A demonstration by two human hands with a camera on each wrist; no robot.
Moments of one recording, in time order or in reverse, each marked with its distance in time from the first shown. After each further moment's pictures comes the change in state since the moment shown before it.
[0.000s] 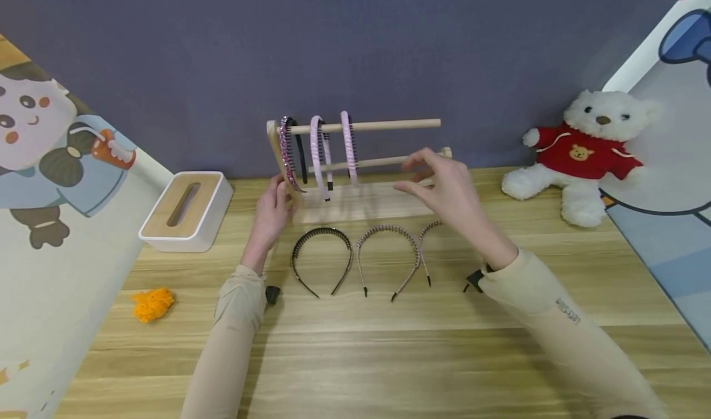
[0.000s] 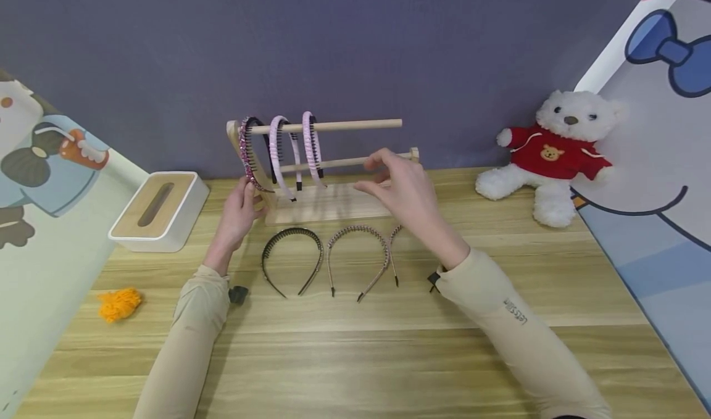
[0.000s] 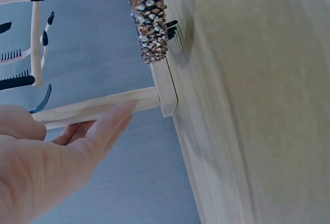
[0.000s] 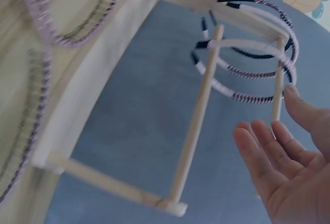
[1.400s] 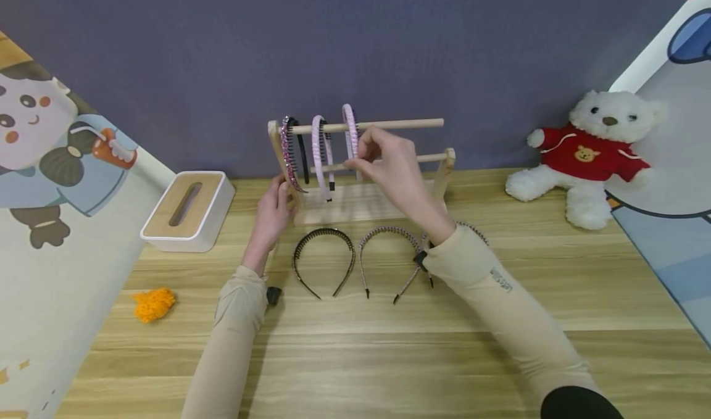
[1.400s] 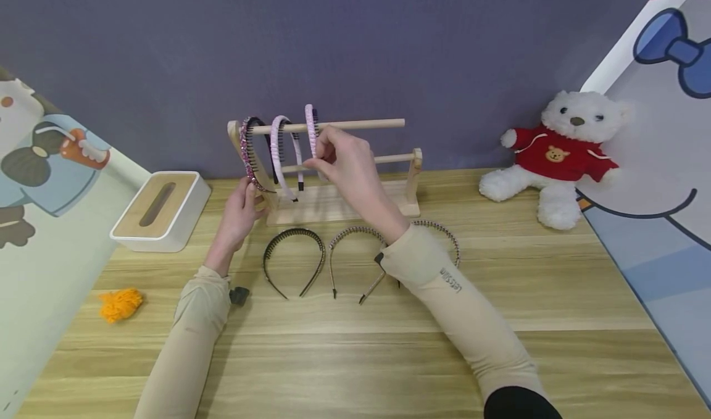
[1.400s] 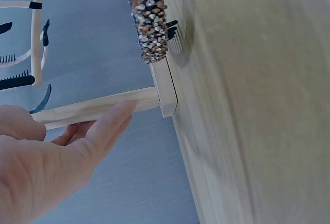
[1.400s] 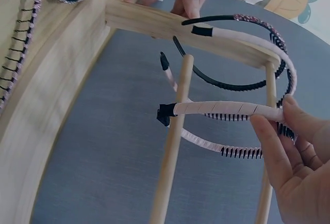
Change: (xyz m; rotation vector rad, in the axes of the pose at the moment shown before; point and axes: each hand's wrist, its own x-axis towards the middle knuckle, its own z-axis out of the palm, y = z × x) left_hand 0.001 0.000 0.001 0.023 0.014 -0.002; right_hand 0.055 -0.048 0.048 0.187 0.031 -0.041
